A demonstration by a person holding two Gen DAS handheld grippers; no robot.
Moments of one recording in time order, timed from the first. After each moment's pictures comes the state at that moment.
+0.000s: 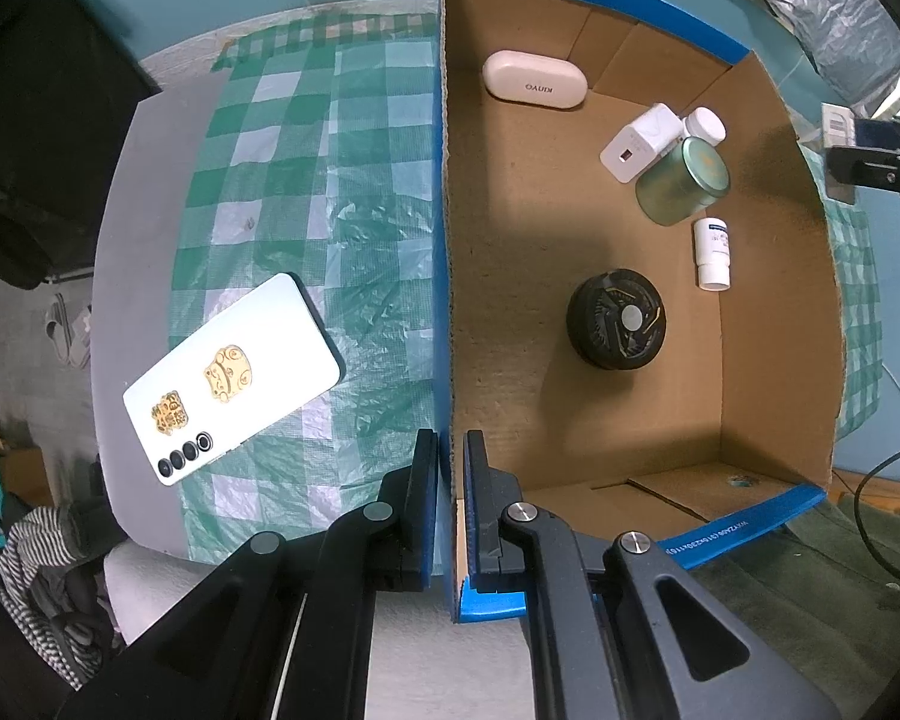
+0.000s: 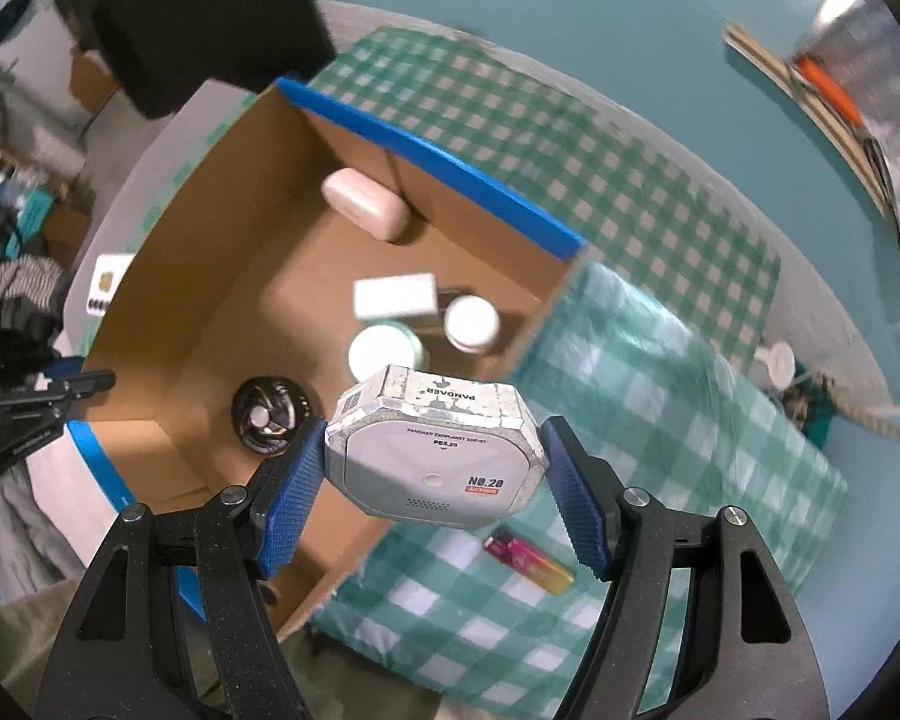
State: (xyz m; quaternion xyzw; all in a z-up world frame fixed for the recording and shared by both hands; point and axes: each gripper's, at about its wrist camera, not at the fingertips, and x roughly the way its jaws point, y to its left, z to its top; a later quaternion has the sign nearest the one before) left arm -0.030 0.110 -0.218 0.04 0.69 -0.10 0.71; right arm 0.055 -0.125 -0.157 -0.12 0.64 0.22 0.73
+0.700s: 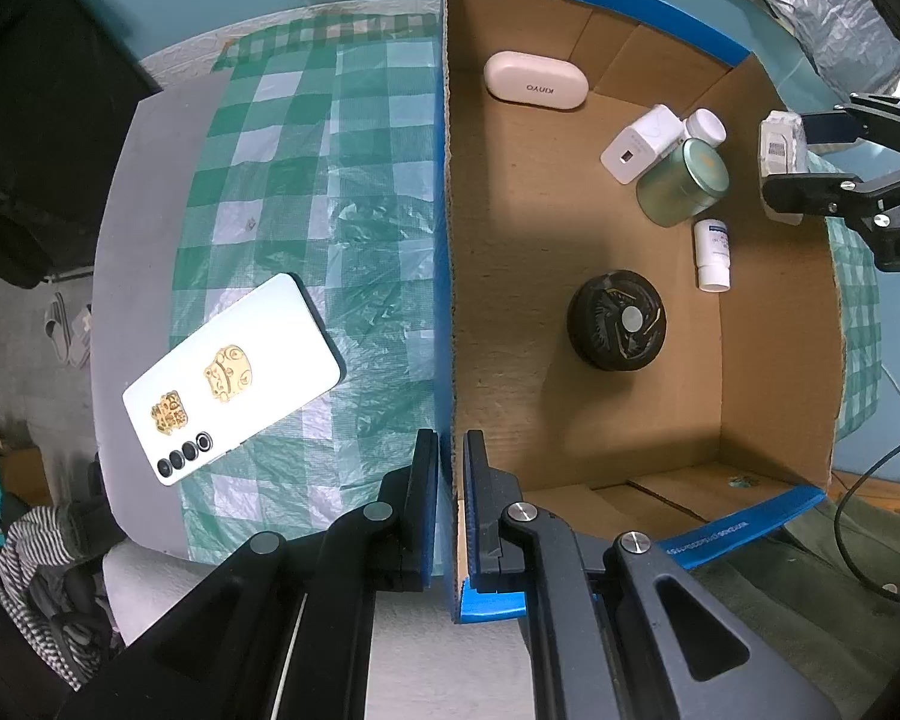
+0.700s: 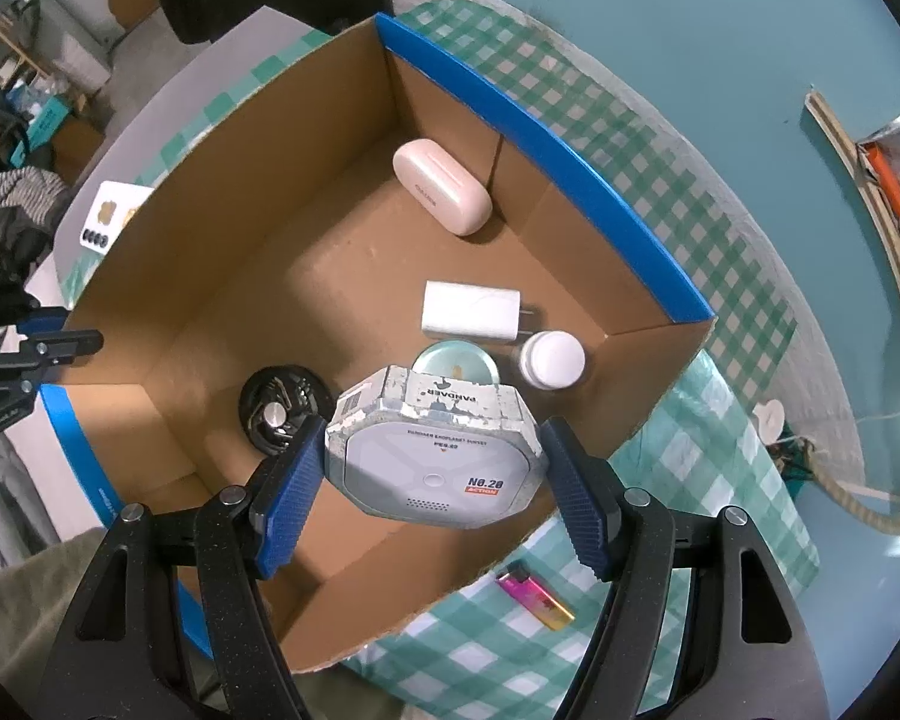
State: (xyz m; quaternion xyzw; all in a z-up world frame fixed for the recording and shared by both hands) left arm -0.031 0.110 -0.219 0.04 0.69 -0.10 0.71; right arm 0.051 -0.072 -0.185 -0.20 0.64 0.25 0.69
